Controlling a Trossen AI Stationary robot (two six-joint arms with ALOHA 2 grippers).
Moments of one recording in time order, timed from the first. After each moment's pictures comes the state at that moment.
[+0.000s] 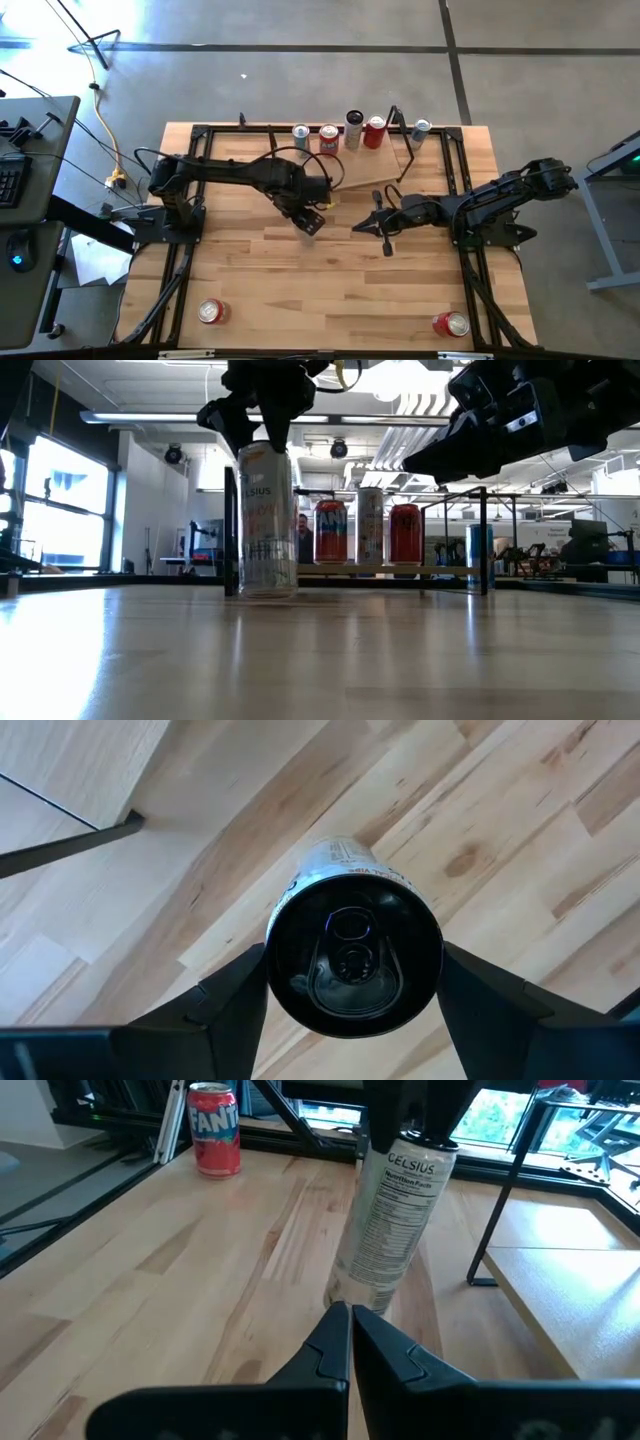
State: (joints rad) left arm -0.02 1.84 1.71 -1.27 0.04 -0.84; right arm 0.12 1.31 0.40 0.65 -0.03 -0.10
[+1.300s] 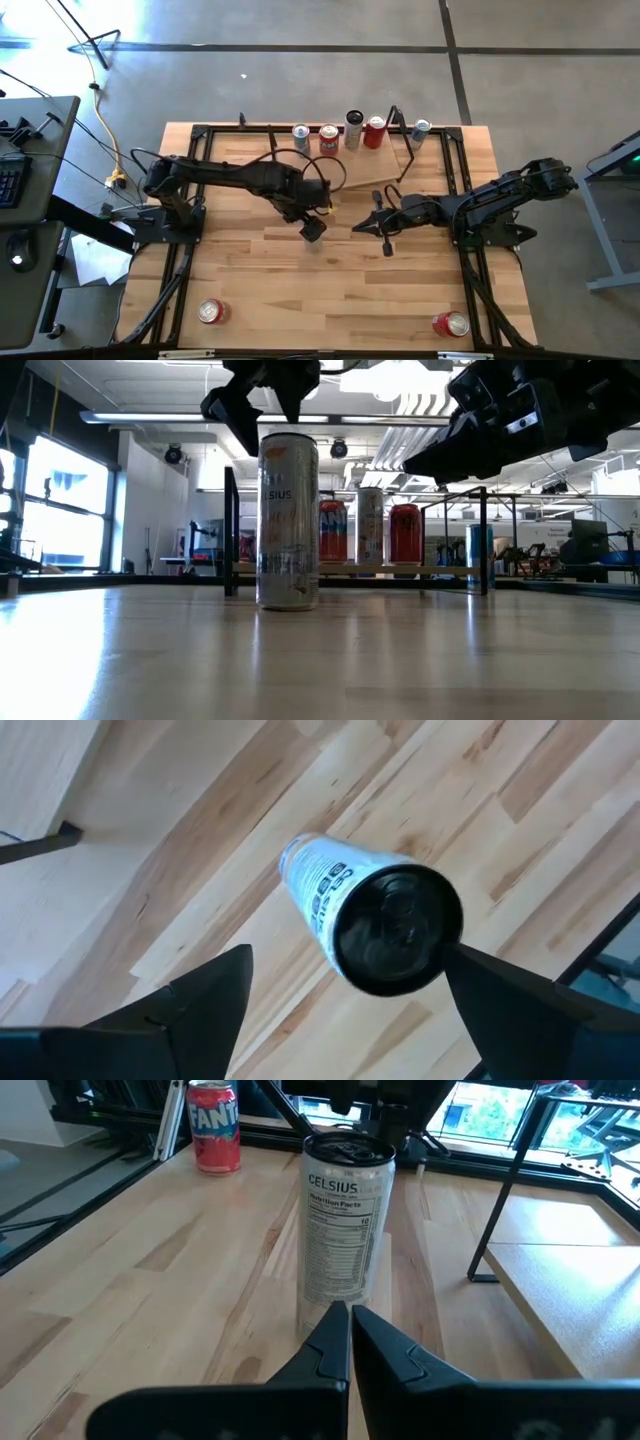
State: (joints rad) left arm -0.06 1.81 1.72 -1.21 0.08 -0.83; right arm 0.12 1.31 0.40 0.64 -0.03 -0.10
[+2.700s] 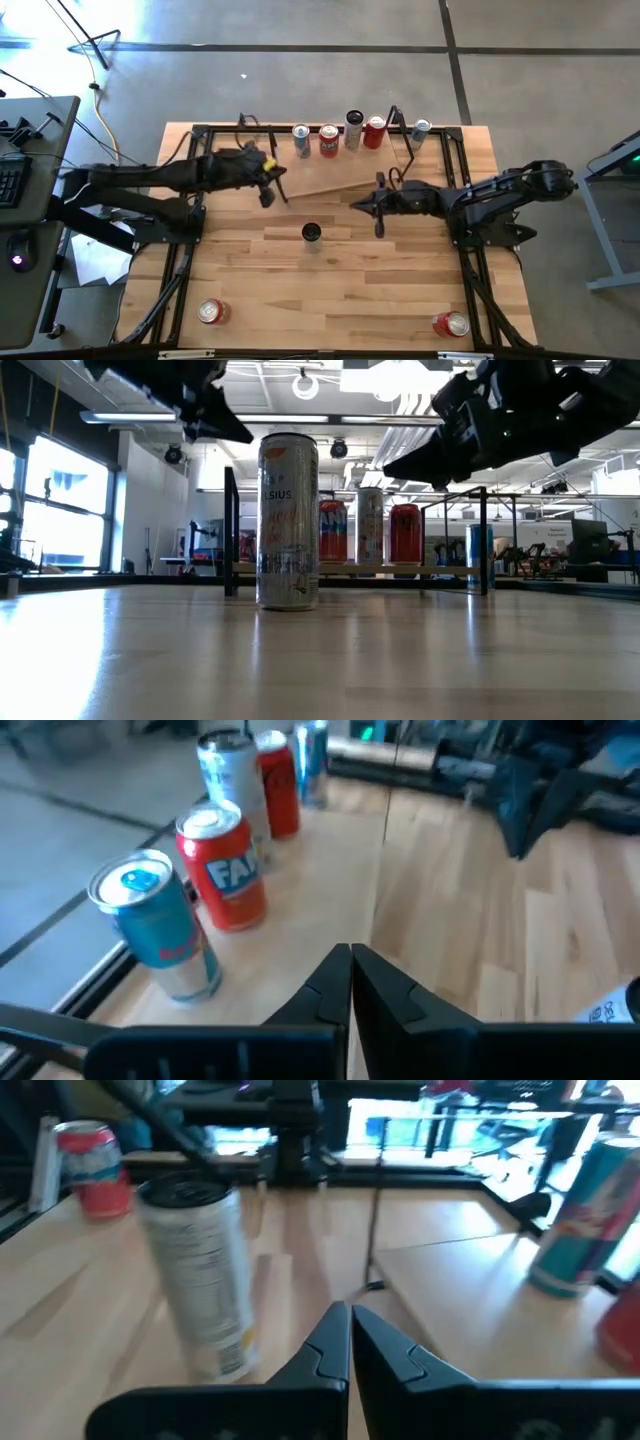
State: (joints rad) left arm 0.17 1.00 0.73 -0.16 -0.23 -0.08; right arm -0.04 1.31 0.40 0.70 0.03 -0.05
